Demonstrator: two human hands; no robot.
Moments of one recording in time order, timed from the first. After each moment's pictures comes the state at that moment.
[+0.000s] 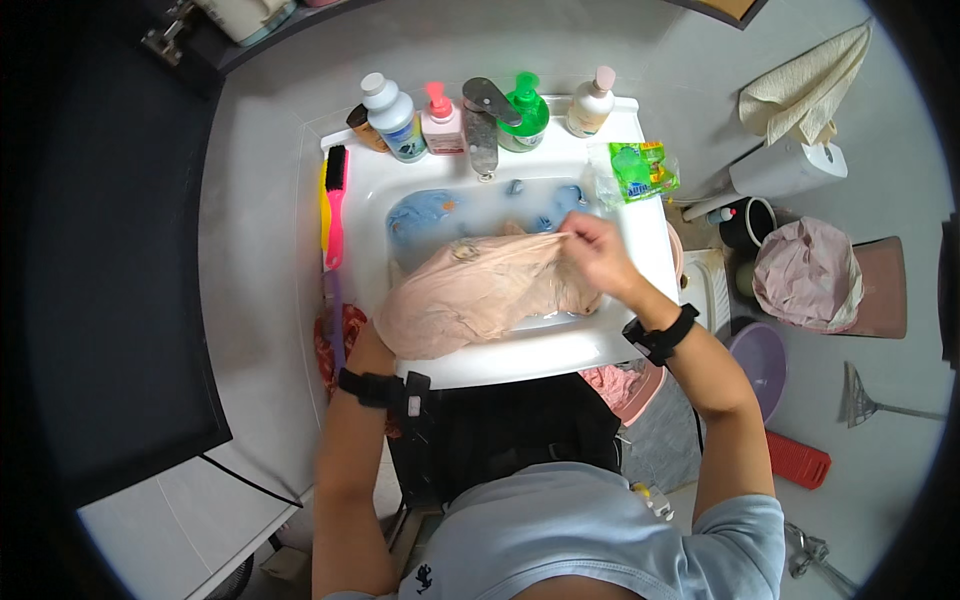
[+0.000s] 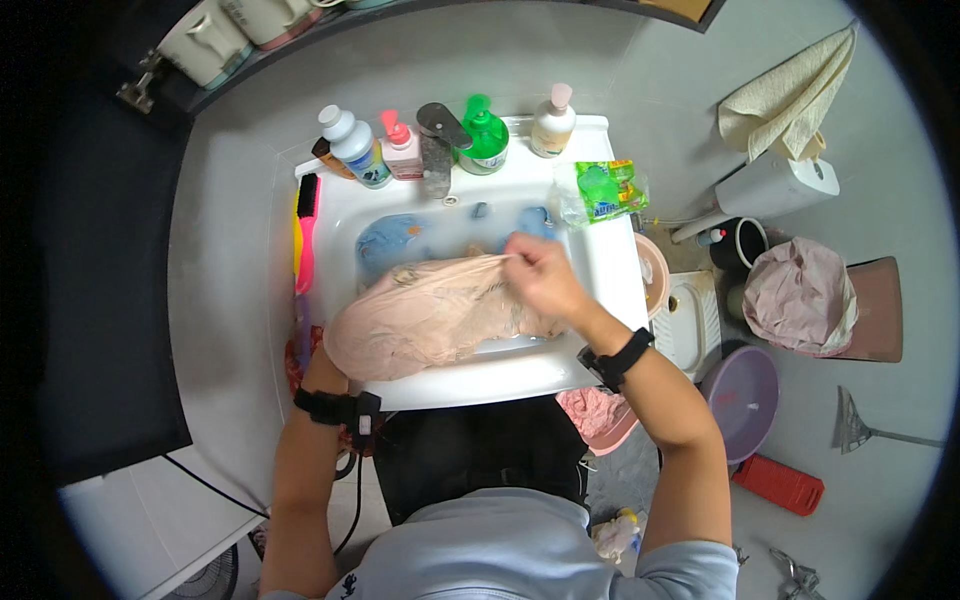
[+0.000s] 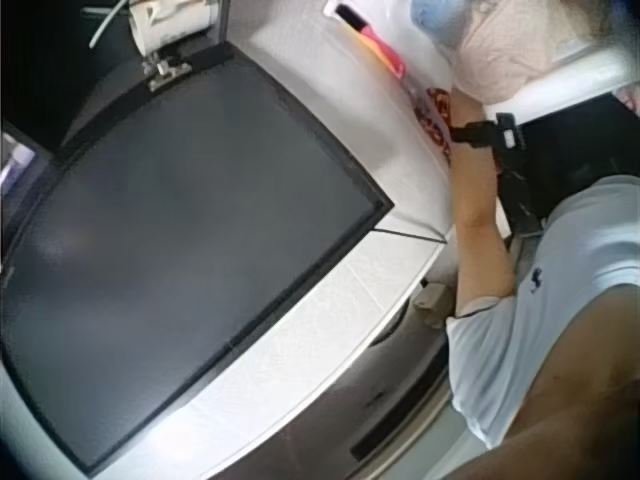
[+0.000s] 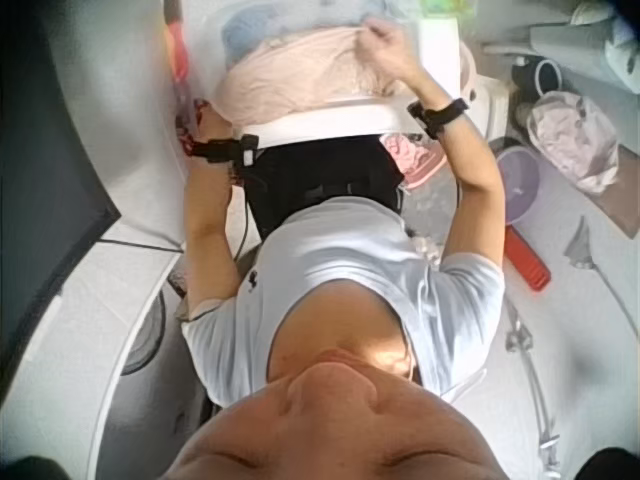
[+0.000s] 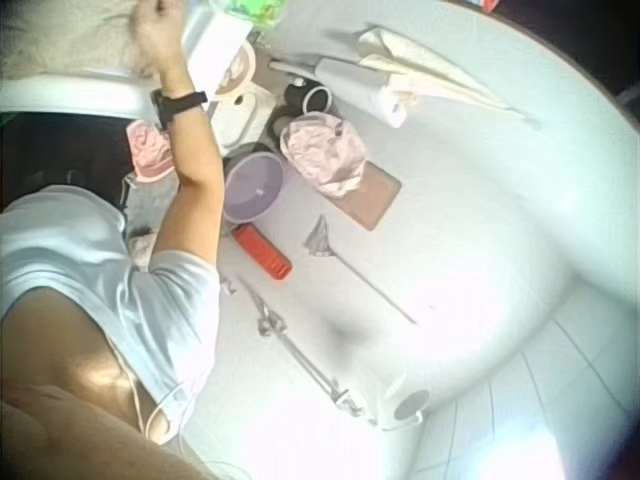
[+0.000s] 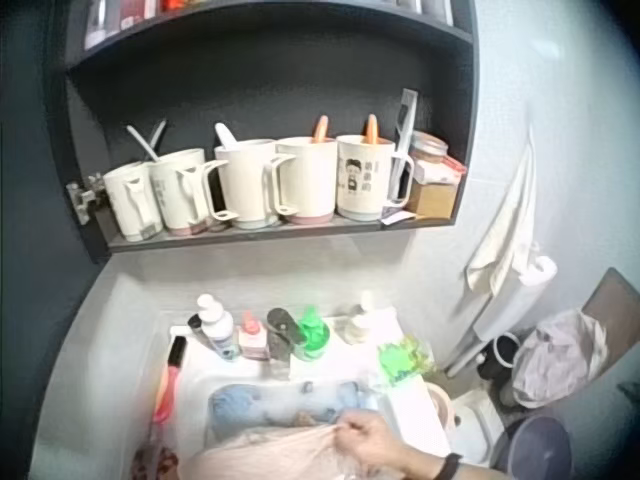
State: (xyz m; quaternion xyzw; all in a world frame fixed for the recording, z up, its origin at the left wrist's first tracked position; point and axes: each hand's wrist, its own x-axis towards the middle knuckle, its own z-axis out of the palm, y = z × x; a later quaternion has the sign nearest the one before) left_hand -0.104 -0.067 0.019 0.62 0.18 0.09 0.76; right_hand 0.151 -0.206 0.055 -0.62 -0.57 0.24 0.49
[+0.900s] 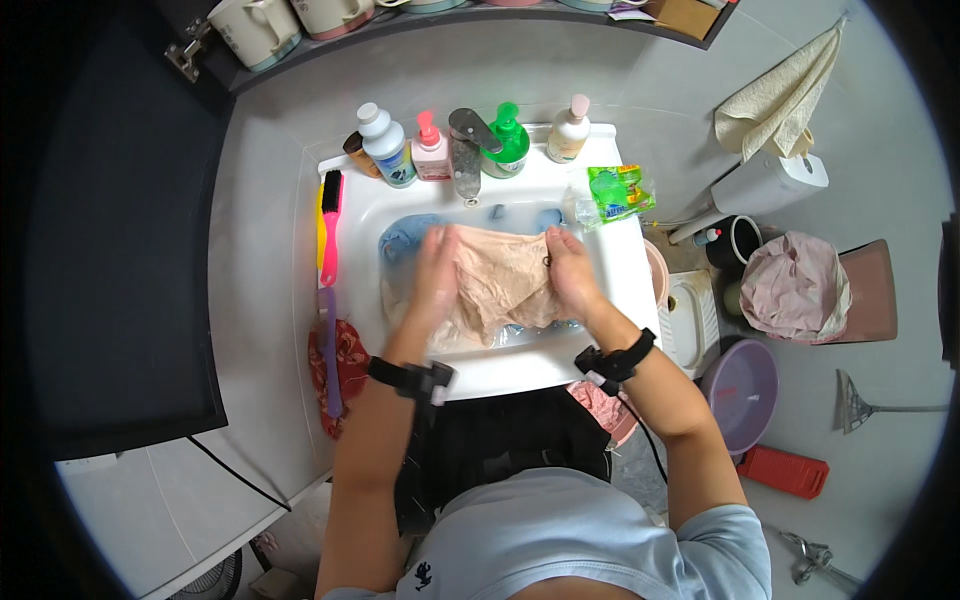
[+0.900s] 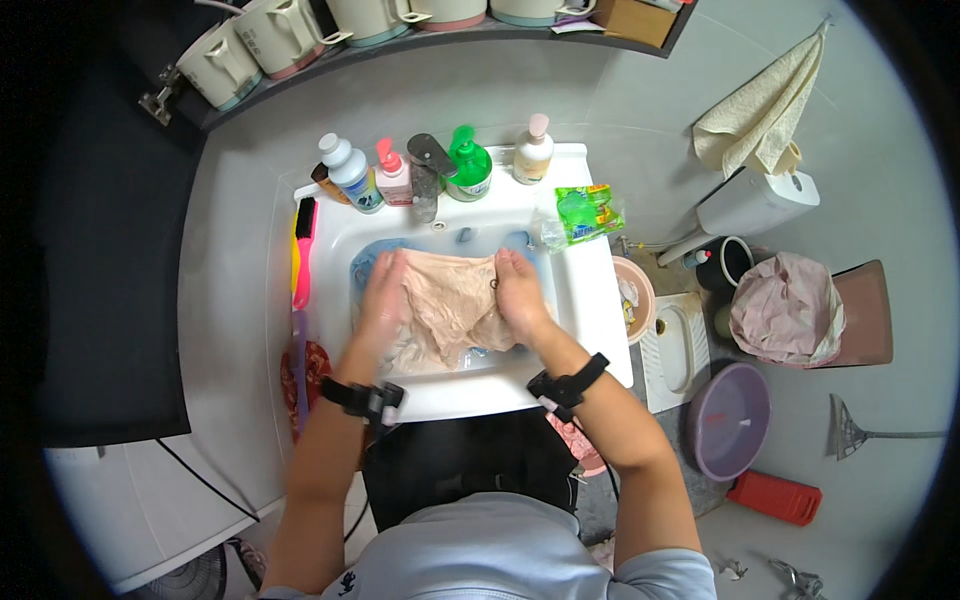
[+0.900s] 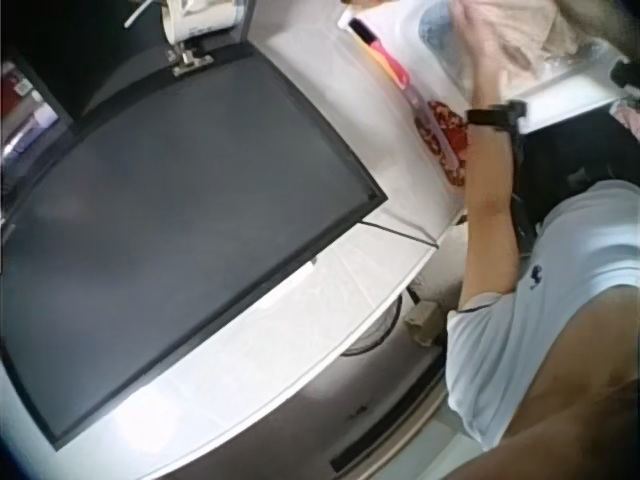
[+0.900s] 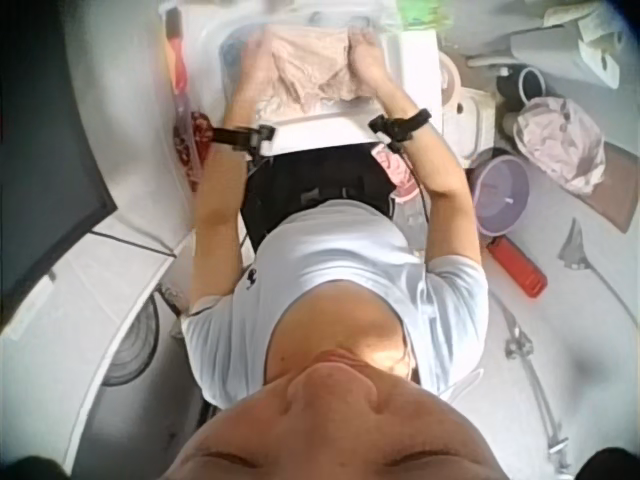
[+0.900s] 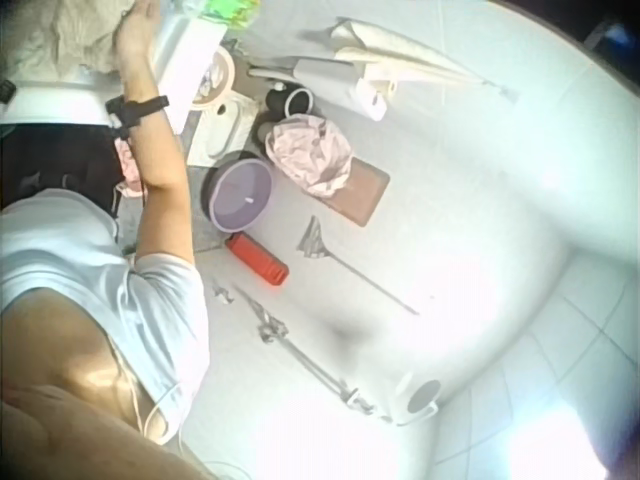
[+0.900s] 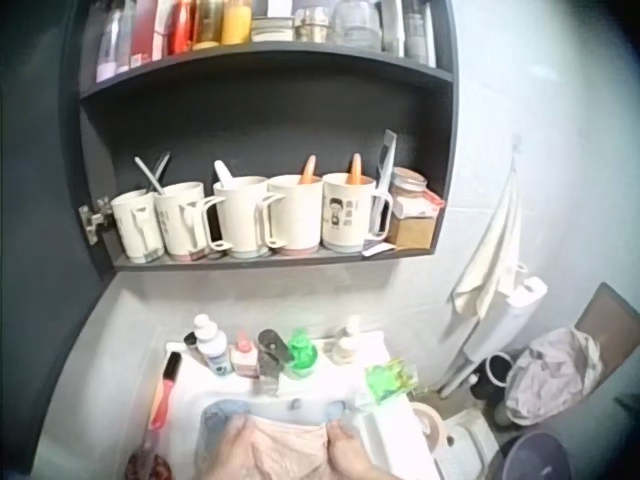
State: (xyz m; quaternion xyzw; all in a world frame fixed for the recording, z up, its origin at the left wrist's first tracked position) left_hand -0.018 -0.076 0.040 0.66 0.33 0.35 0.58; right_hand 0.118 -0.191 0.062 -0.56 -0.09 0.45 0.69
